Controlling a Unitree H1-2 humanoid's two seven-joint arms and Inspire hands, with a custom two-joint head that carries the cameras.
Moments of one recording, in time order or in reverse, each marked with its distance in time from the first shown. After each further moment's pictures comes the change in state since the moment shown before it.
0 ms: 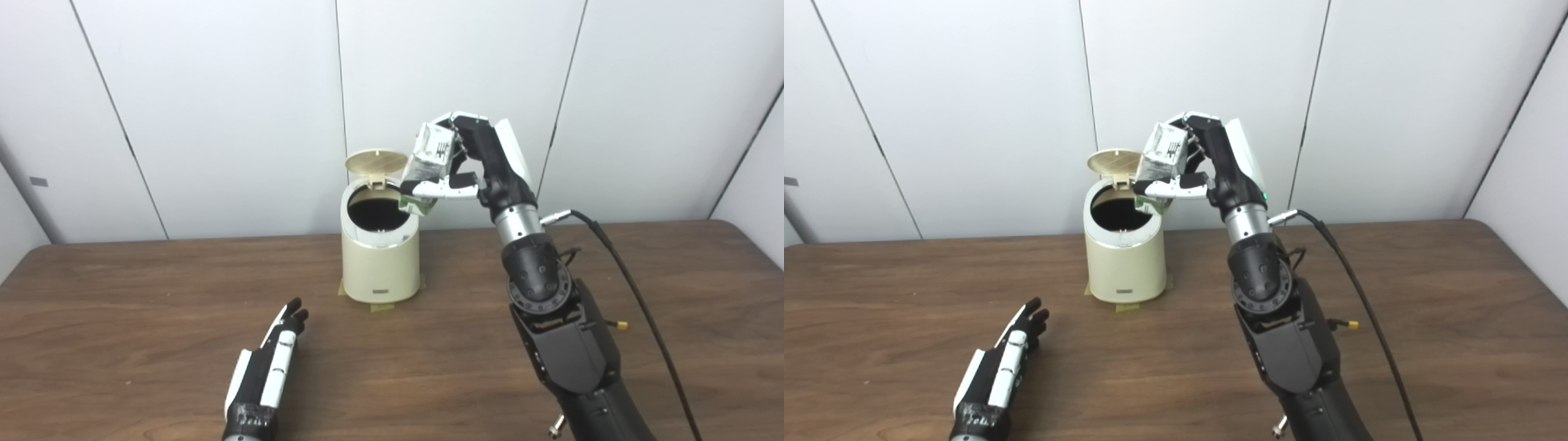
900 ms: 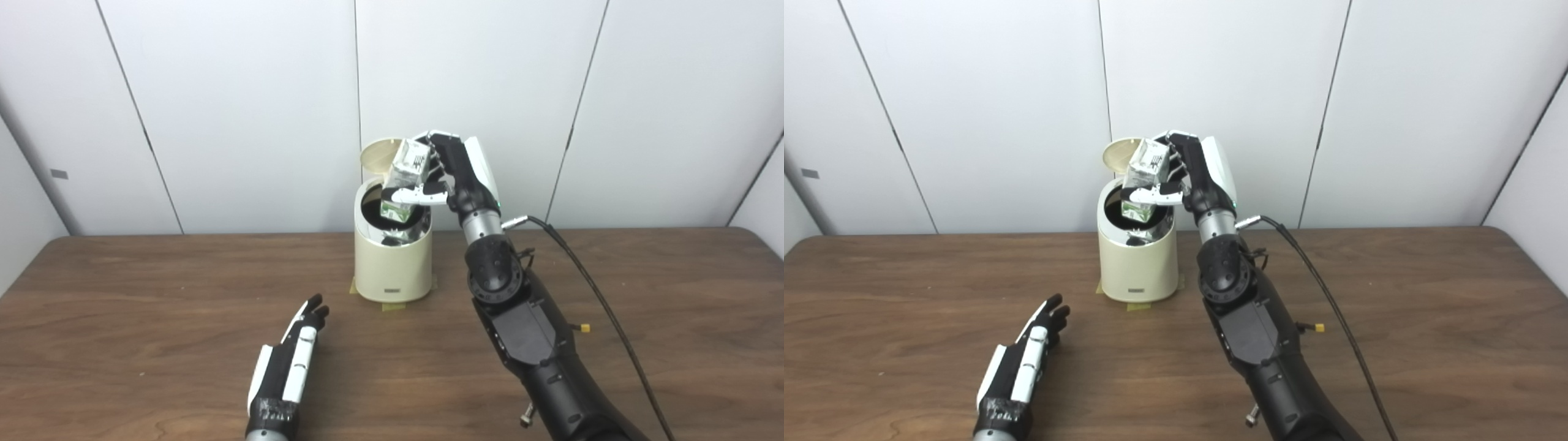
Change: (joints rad) left arm 0.005 -0.041 -0.014 0.014 0.010 -0.025 0.023; right arm -0.114 0.085 -0.004 0.389 0.012 -0.129 -0.151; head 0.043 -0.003
